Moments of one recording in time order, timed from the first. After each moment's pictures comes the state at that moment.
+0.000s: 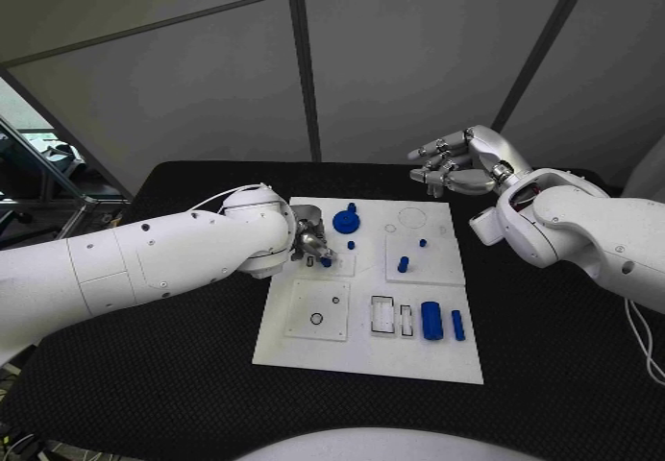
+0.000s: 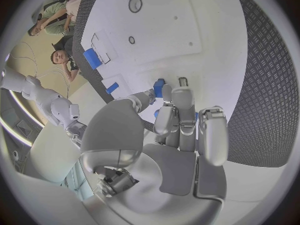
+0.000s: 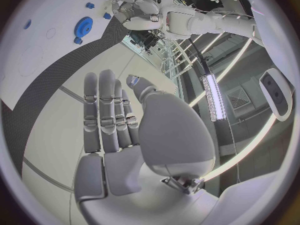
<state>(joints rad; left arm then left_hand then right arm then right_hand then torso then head) 1.23 -0.67 -0.03 1.47 -1.19 0.06 -0.61 1.11 -0.16 0.61 0.11 0.07 0.97 0.02 0.58 0.80 1.40 -0.04 1.28 1.24 1.46 -0.08 0.80 1.00 0.12 1.47 0.02 1.51 1.31 1.24 -0.82 0.05 1.48 -0.78 -0.39 0.21 1.39 -0.12 0.27 0.05 0.37 0.98 0.17 0.08 0.07 1.11 0.08 0.46 0.49 1.36 0.00 0.56 0.66 0.17 1.00 0.11 0.73 0.61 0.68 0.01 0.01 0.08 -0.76</state>
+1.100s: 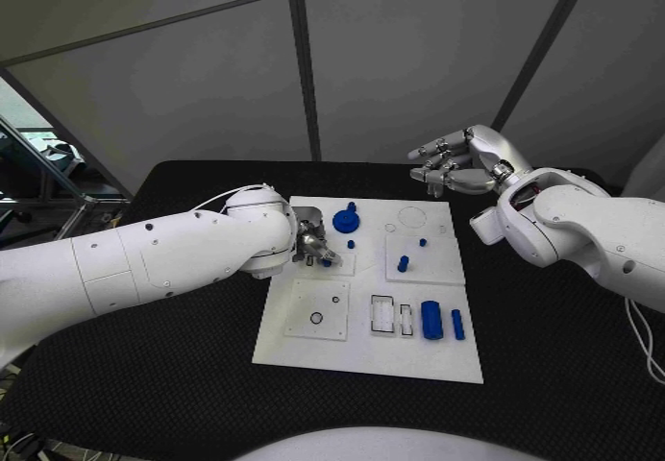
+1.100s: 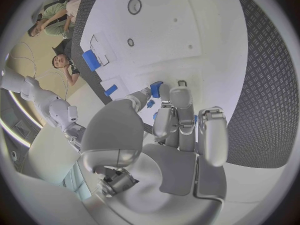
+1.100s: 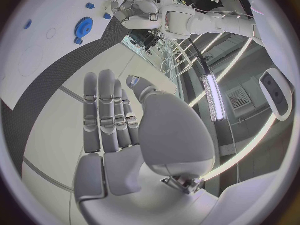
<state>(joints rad) 1.23 -0.66 -0.03 1.46 -1.19 0.08 -0.63 1.07 -0.16 0.48 0.16 0.07 1.00 0.01 0.57 0.81 1.42 -0.05 1.30 1.26 1.45 -0.09 0.80 1.00 0.12 1.47 0.02 1.52 1.31 1.24 -0.82 0.05 1.48 -0.78 -0.39 0.20 1.38 -0.12 0.27 0.05 0.37 0.98 0.17 0.08 0.07 1.11 0.08 0.46 0.48 1.36 0.00 0.56 0.67 0.17 1.00 0.11 0.73 0.61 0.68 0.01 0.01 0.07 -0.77</state>
